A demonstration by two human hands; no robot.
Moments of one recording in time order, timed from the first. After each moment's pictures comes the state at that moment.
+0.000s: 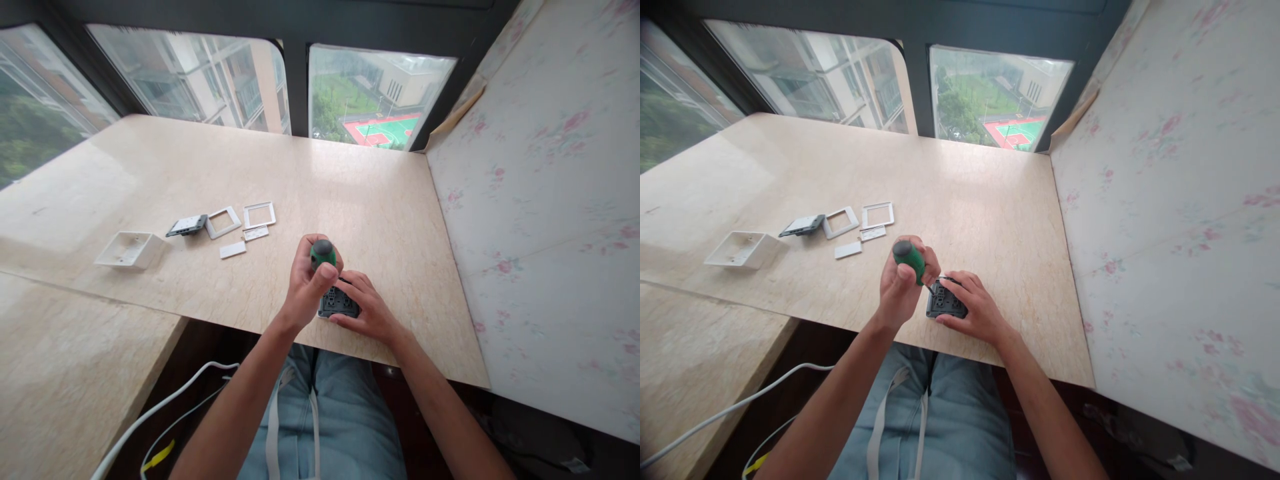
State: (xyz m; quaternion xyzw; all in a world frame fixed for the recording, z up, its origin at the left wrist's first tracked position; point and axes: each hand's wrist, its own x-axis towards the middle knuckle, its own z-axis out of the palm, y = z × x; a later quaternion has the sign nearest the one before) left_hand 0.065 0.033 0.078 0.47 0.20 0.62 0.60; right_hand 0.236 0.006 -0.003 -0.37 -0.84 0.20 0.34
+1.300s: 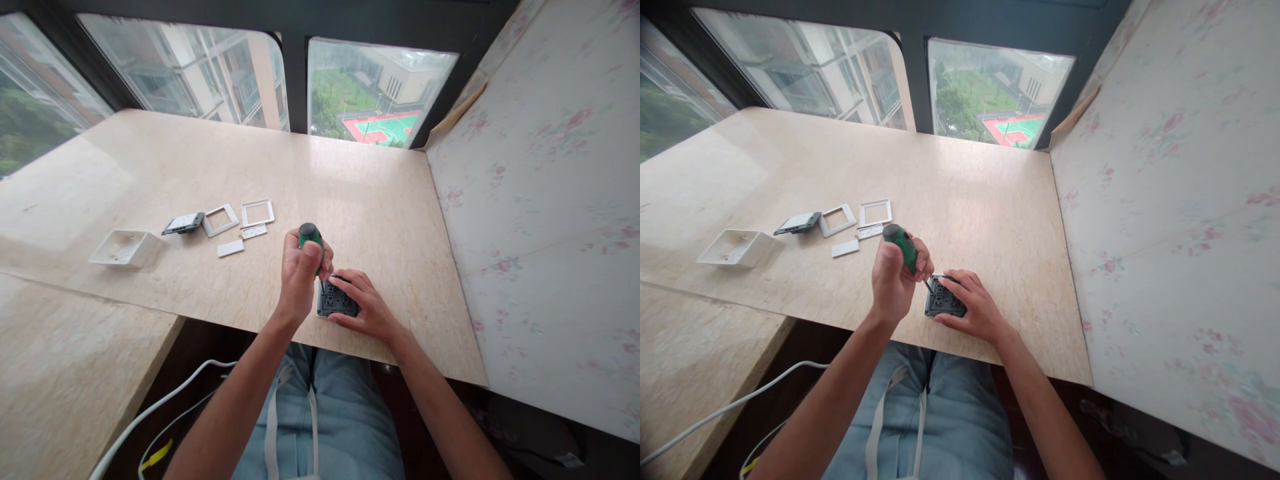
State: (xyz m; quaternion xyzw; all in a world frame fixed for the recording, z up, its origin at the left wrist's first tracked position) left_hand 0.065 0.037 0.088 0.39 0.27 0.65 0.59; right_hand 0.237 0.006 -0.001 -0.37 -0.84 0.20 0.34
